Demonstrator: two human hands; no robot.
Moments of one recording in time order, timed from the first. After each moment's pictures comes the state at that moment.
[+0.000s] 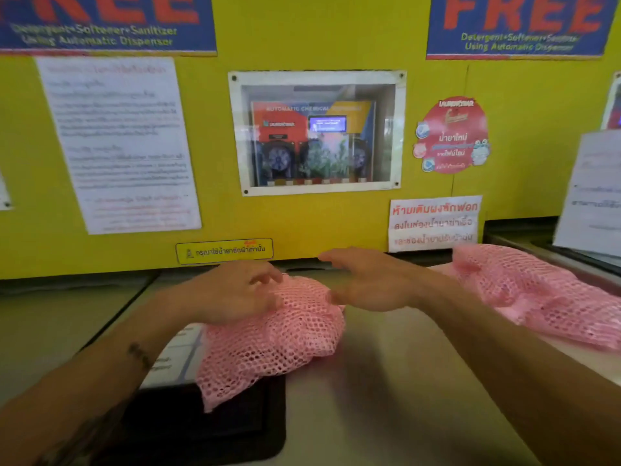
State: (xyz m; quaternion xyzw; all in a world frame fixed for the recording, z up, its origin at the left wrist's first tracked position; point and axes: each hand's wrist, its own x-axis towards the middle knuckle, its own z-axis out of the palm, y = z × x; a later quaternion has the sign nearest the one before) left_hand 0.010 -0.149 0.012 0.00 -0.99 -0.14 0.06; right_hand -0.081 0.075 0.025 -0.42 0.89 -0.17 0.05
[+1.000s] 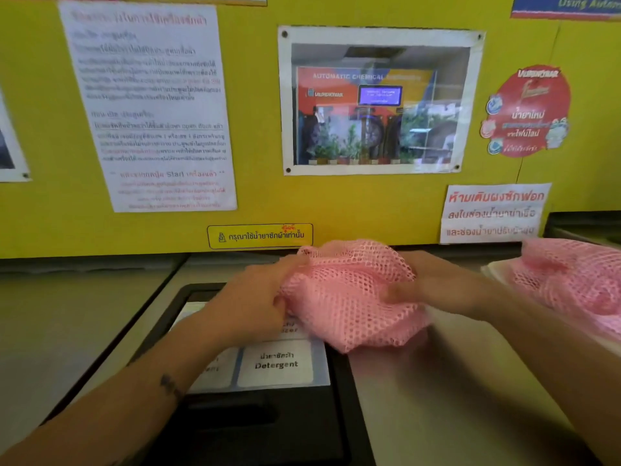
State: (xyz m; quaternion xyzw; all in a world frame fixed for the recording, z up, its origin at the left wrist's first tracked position) left_hand 0.004 -0.203 -0.045 0.00 -0.97 -0.17 0.17; right_hand -0.118 0.051 -0.017 -0.37 0.84 -0.38 0.14
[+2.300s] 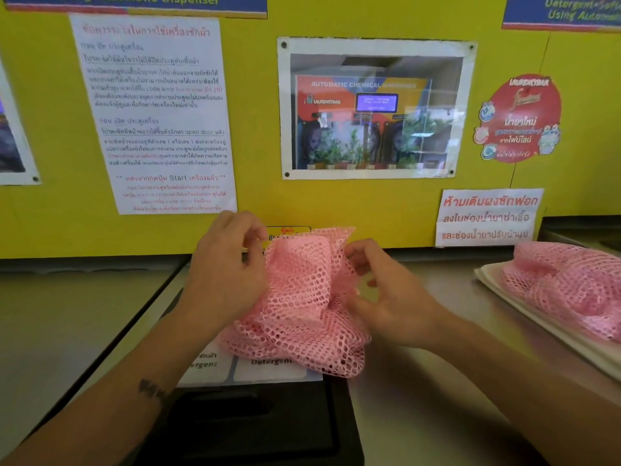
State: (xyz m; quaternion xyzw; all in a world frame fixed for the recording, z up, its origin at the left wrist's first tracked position) left_hand 0.029 -0.189 -0.010 0.03 -0.85 -0.23 0.47; right_hand -0.072 0.019 -0.035 -0.44 0.79 -0.40 -0.10
